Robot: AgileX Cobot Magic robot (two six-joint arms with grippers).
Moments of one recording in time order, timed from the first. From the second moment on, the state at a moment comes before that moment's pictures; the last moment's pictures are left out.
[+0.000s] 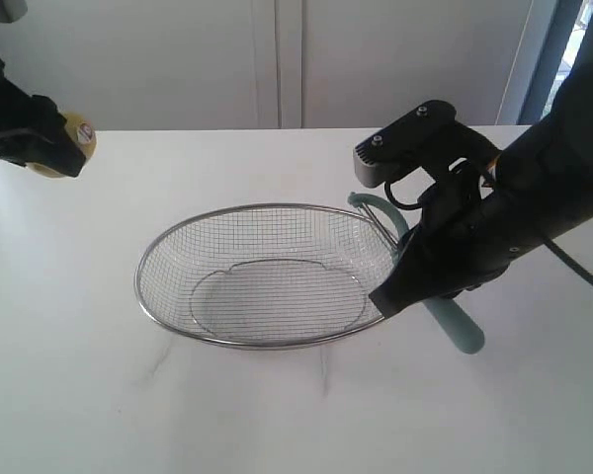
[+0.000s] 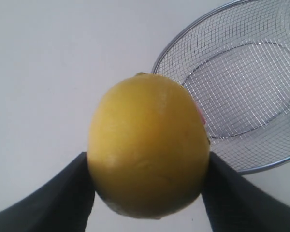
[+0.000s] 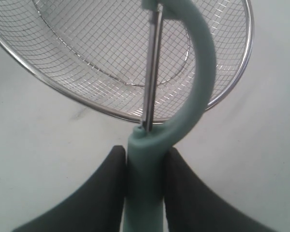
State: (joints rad) left arm -0.18 1.41 -1.27 -0.33 0.98 0.42; right arm 0.54 1.37 -0.96 0.05 0.75 -0.22
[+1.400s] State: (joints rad) left arm -0.18 1.11 -0.96 -0.71 0.95 0.62; right arm 0.54 1.37 -0.96 0.18 0.73 -0.20
